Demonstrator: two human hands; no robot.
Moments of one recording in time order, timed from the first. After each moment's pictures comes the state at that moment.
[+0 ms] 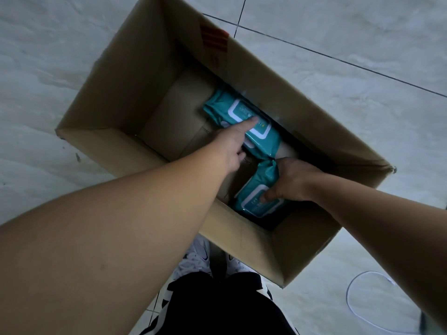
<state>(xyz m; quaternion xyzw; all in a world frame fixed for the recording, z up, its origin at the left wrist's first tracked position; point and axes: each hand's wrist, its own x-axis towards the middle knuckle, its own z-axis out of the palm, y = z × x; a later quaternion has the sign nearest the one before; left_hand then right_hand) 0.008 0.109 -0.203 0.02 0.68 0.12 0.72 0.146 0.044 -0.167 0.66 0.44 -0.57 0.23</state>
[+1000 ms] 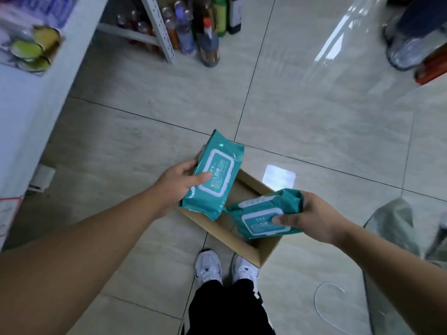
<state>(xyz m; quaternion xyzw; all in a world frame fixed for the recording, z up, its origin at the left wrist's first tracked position) -0.131 0.166 0.166 0.32 0.61 0.13 0.71 0.176 0.071 0.188 0.67 0.38 -0.64 -0.06</state>
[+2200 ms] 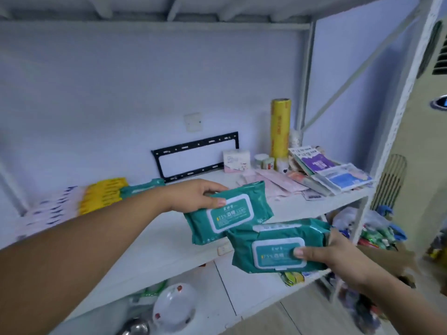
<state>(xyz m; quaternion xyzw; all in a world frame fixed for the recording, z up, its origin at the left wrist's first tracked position) -0.445 0.011 0.927 0.56 0.77 0.17 0.26 -0.136 0.152 0.828 0.22 0.69 -0.67 -0.18</state>
